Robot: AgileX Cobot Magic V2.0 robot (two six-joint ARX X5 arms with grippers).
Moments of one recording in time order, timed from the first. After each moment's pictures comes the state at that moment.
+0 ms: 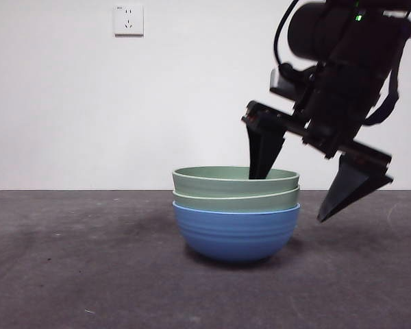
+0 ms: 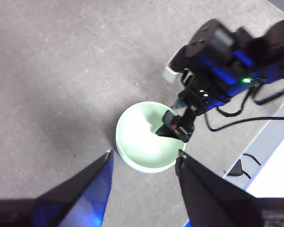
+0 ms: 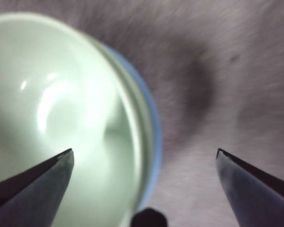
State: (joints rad) left arm -0.64 1.29 1.72 -1.15 0.13 -0.04; right arm 0.50 1.62 1.02 -0.52 -0.21 0.27
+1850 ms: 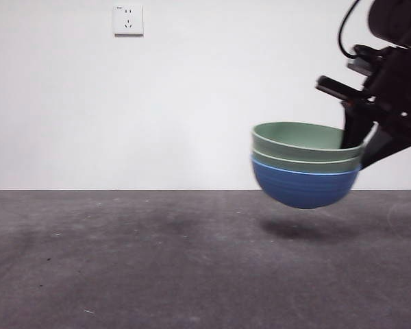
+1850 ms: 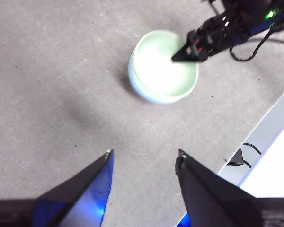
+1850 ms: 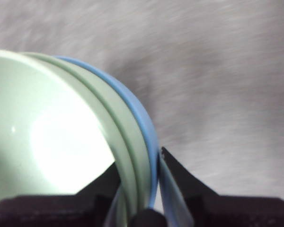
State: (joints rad) left arm -0.64 1.29 1.72 -1.19 0.13 -0.02; right arm 0.17 1.53 1.02 -0.45 -0.27 0.28
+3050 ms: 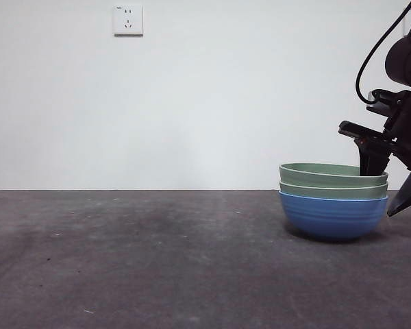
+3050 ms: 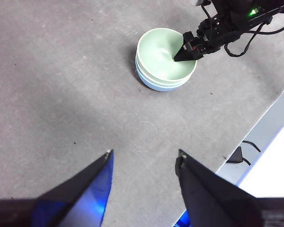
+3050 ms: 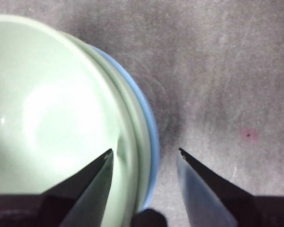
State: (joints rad) left arm -0.65 1.29 1.72 -1.20 0.13 -0.02; right arm 0.08 1.66 1.03 -0.45 -0.26 0.22
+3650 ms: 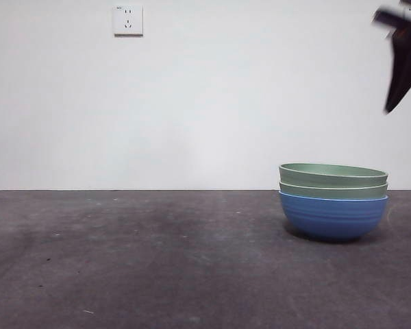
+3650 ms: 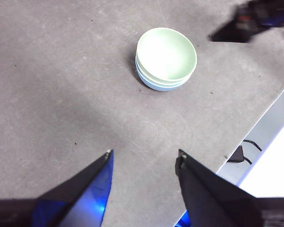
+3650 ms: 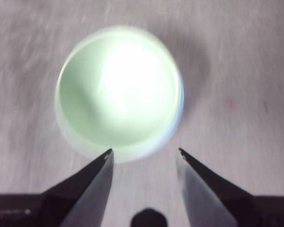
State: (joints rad) left arm -0.65 1.29 1.72 -1.20 0.13 -0.01; right arm 0.08 1.20 1.03 -0.78 -0.26 0.15
